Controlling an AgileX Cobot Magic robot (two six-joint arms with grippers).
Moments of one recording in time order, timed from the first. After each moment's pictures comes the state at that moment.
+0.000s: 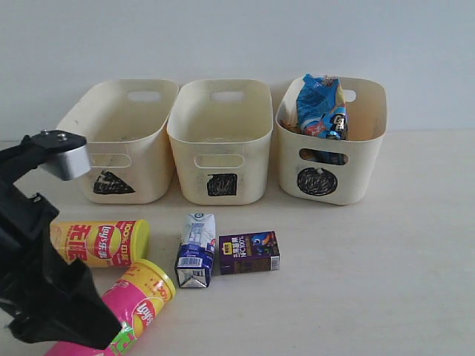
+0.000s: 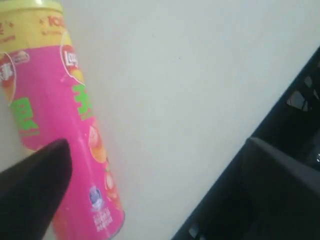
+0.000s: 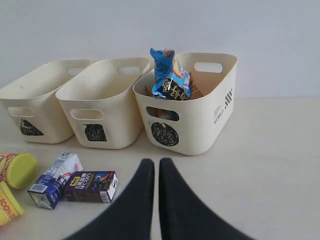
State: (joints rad) left arm -0.43 1.27 -0.90 -0.44 1.09 0.51; right arm 0.32 0.13 -0.33 0.00 0.43 0.16
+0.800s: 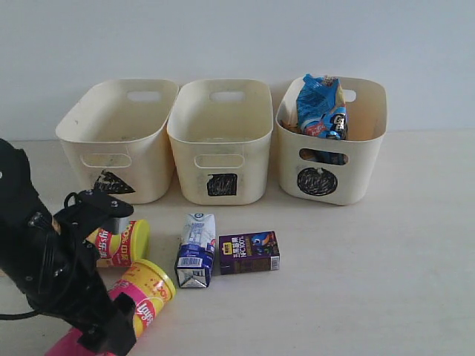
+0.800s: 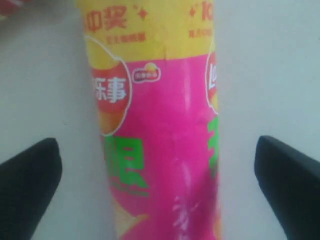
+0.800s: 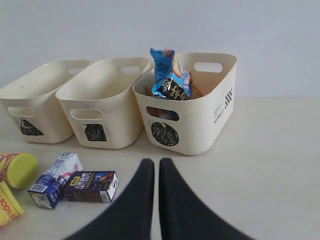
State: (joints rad) left arm -0.44 1.62 -0.82 -0.21 0.73 0.34; right arm 0.32 0.13 -0.33 0.00 0.44 0.16
